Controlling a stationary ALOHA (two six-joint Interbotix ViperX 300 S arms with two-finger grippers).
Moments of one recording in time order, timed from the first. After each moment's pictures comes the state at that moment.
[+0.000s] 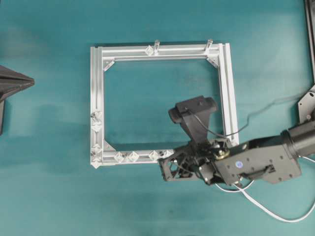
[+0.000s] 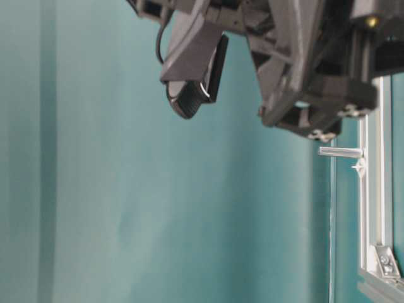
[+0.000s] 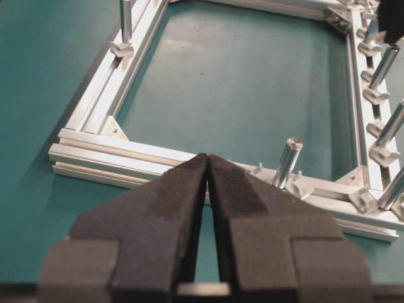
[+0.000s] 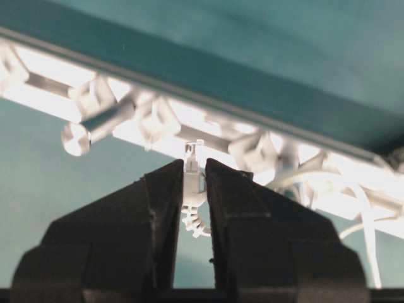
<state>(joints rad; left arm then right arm) 0.22 -1.35 1.42 -0.07 0.20 0.00 0.36 0.16 0.32 -0.36 0.87 2.01</state>
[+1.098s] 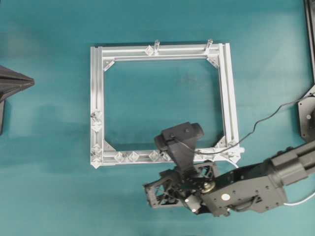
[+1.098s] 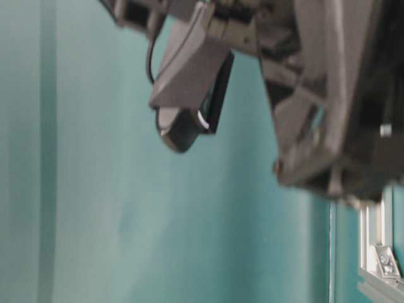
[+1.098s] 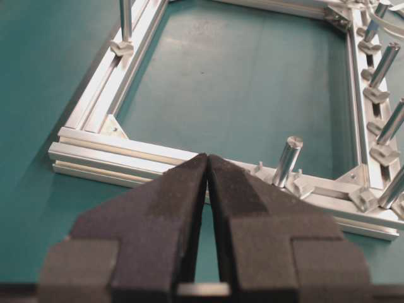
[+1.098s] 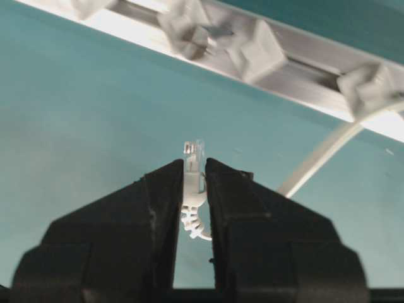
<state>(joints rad) 0.22 -1.35 1.42 -0.07 0.21 0.00 0.43 0.29 0.13 -0.41 0.90 2.08</state>
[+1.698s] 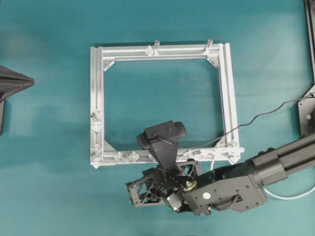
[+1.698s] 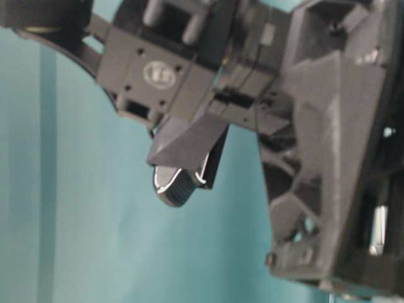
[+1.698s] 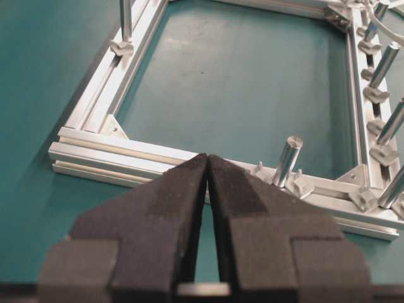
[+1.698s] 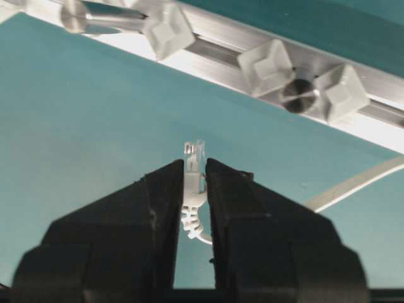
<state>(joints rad) 0.22 -1.35 1.42 -0.07 0.21 0.00 0.40 0.36 0.03 -0.42 0.90 2.06</state>
